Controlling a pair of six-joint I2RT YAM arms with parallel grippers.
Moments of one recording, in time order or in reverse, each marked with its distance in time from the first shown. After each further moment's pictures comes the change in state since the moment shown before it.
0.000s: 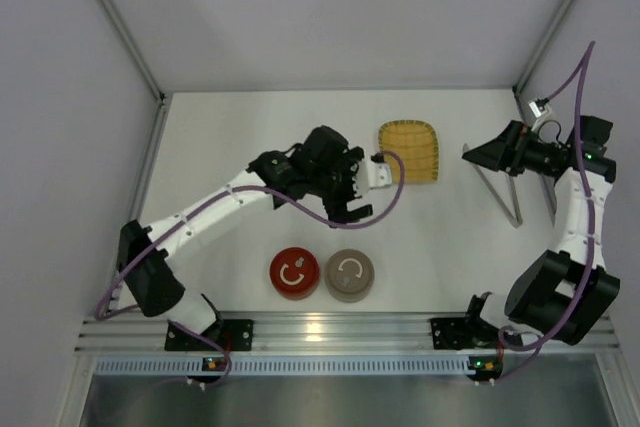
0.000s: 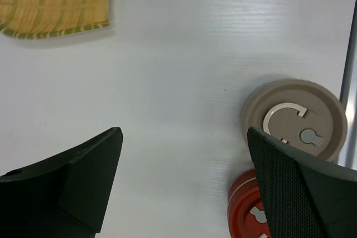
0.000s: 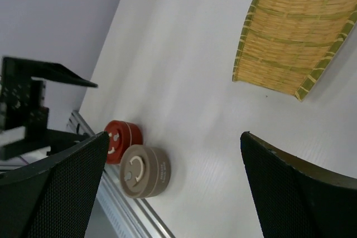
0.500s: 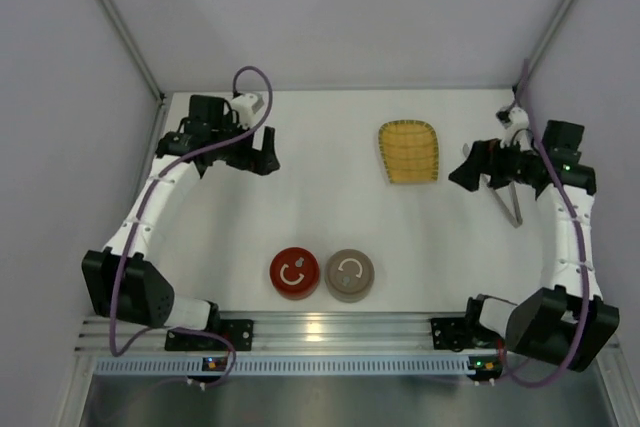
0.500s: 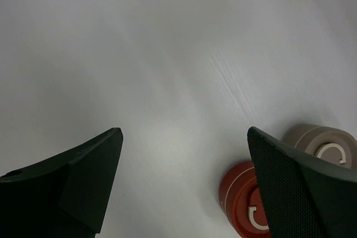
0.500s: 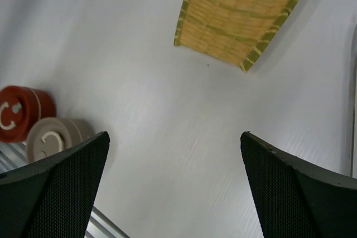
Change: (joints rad) left arm 0.671 -0.159 -0.061 -0.023 0.083 -0.512; right arm 0.115 -0.160 -0.033 -0.043 0.323 -0.220
